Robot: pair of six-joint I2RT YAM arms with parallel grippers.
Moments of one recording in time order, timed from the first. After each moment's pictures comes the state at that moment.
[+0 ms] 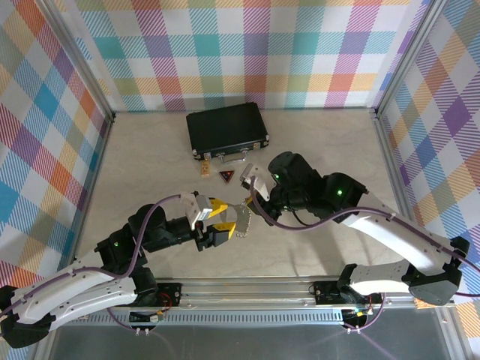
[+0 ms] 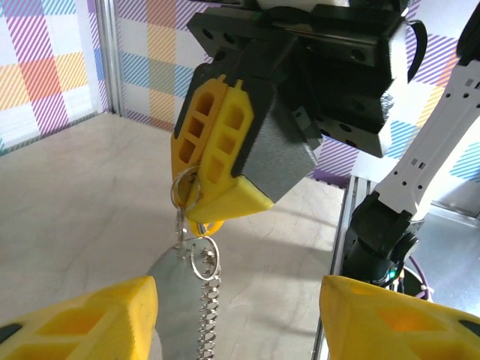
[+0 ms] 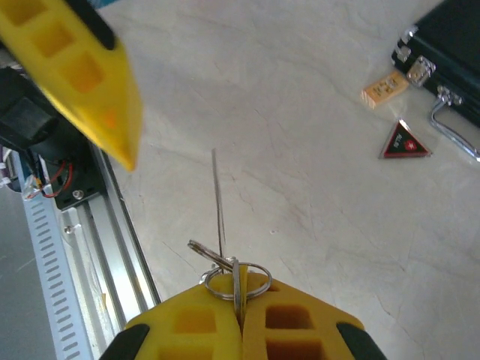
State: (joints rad) left arm -1.03 0.63 0.69 -0.19 0.13 -0.11; right arm 1.00 1.24 1.41 -0.95 -0.13 -0.04
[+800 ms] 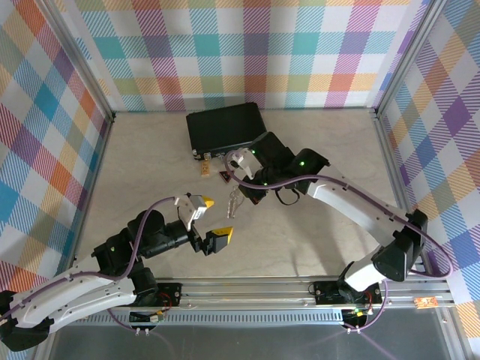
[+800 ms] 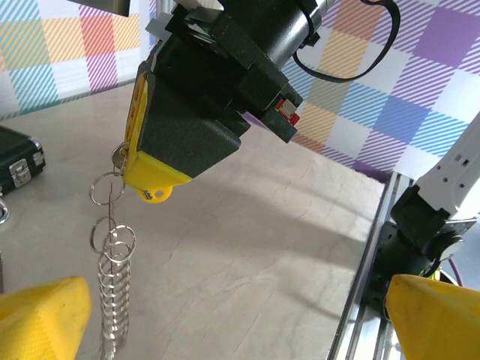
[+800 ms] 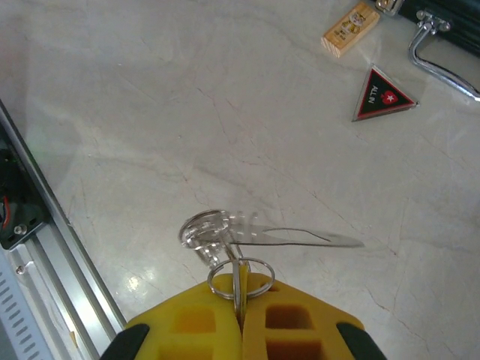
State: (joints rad) left arm -1.03 0.56 0.64 -0.28 0.00 -0.19; right arm 0.86 1.51 1.53 -0.95 -0.18 0.01
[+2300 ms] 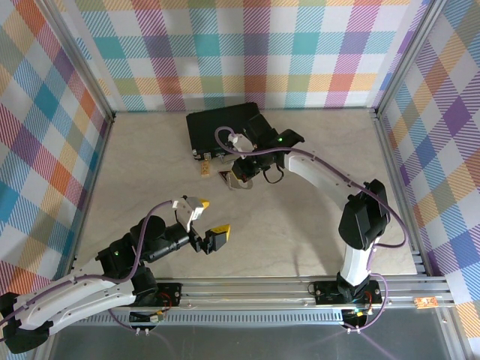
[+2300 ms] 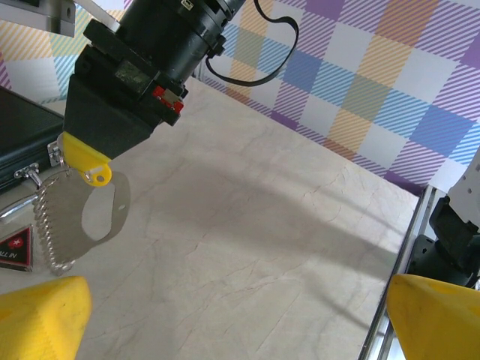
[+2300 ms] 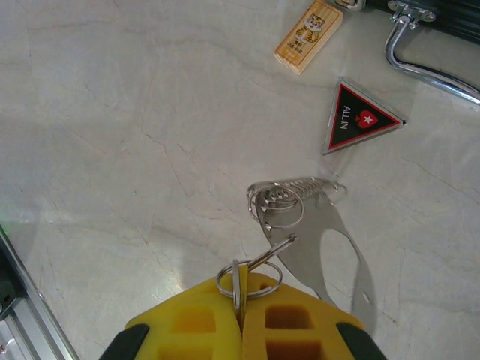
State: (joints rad) left arm -1.03 0.52 0.53 -0.21 -0.09 -0.23; right arm 0.70 1.82 1.69 -0.88 -0.32 0.03
